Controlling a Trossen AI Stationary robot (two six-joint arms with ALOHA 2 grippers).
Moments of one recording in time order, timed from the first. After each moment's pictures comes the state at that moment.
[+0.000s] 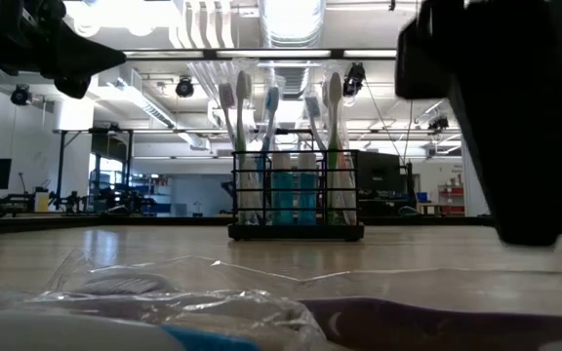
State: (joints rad) left arm 0.05 0.11 0.23 -0.14 -0.17 -0.02; right arm 0.62 2.44 2.19 -1.17 -0.05 0.95
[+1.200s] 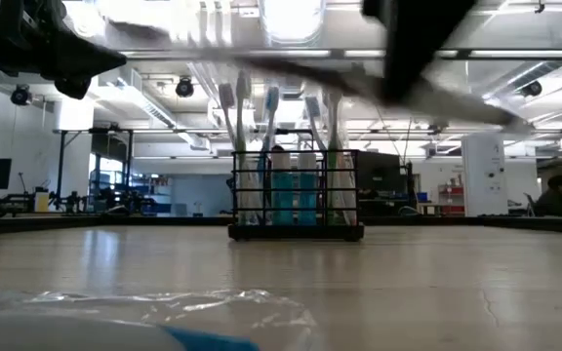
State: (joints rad) left arm 0.05 0.11 0.22 -0.14 -0.17 -0.01; right arm 0.62 2.28 2.04 -1.15 0.27 0.80
